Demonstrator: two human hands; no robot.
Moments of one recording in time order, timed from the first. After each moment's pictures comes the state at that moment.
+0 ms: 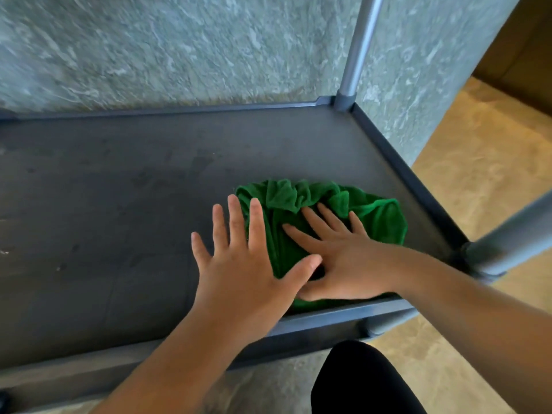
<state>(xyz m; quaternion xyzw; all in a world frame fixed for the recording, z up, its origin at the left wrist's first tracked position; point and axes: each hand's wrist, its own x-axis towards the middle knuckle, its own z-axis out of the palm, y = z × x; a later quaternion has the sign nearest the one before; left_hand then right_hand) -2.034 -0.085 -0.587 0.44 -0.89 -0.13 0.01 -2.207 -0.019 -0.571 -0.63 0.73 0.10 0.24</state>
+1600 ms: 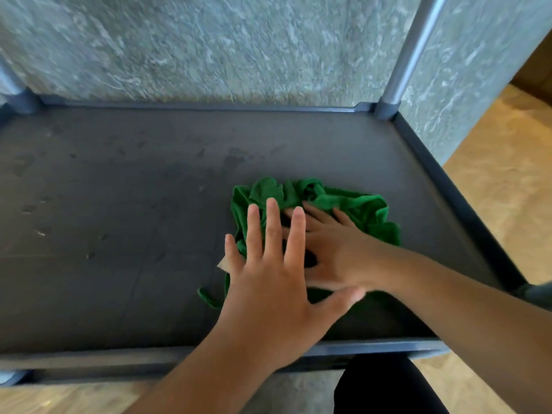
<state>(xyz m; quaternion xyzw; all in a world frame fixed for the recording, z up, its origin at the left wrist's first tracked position) -2.004 -0.062 -0.586 0.39 -0.91 -0.13 0.04 -2.180 -0.055 -0.599 -0.73 0.66 0.05 0.15</state>
